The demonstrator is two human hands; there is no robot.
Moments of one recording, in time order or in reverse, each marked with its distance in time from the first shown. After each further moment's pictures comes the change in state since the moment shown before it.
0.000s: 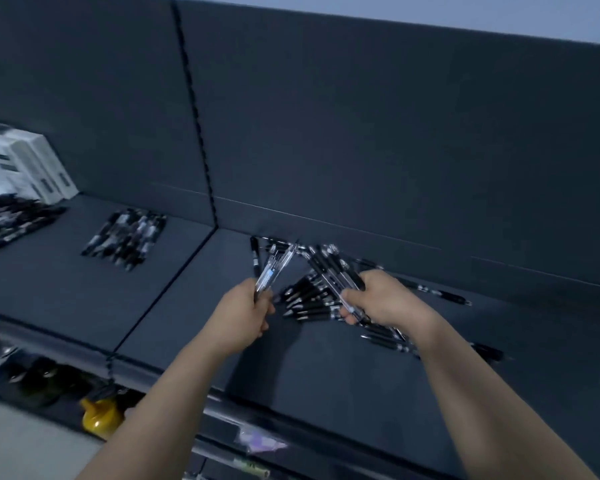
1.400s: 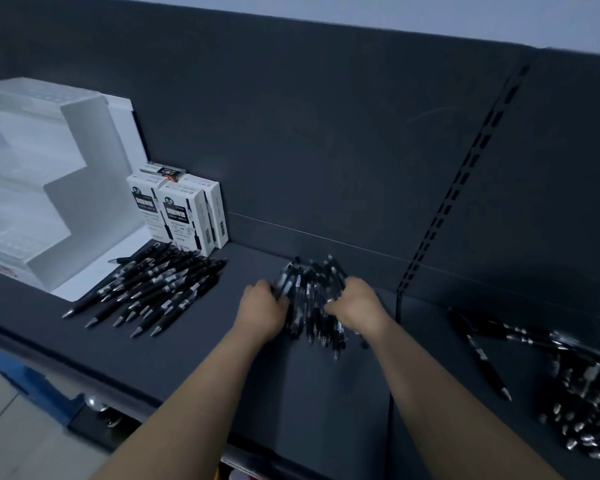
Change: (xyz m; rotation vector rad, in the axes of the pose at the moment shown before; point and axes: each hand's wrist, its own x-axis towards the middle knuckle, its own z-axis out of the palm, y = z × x) left_hand 0.184 -0.208 -0.268 0.161 0.110 -0.161; right_hand 0.216 -0.279 0.255 0.038 0.080 0.151
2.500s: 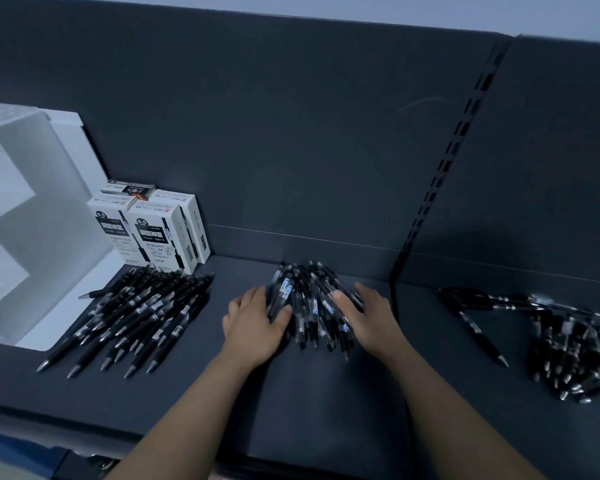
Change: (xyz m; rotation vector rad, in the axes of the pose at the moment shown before) left_hand -0.001 -0.020 -0.011 0.202 -0.062 0.222; right_hand -0.019 0.044 0.018 0.012 0.273 -0.120
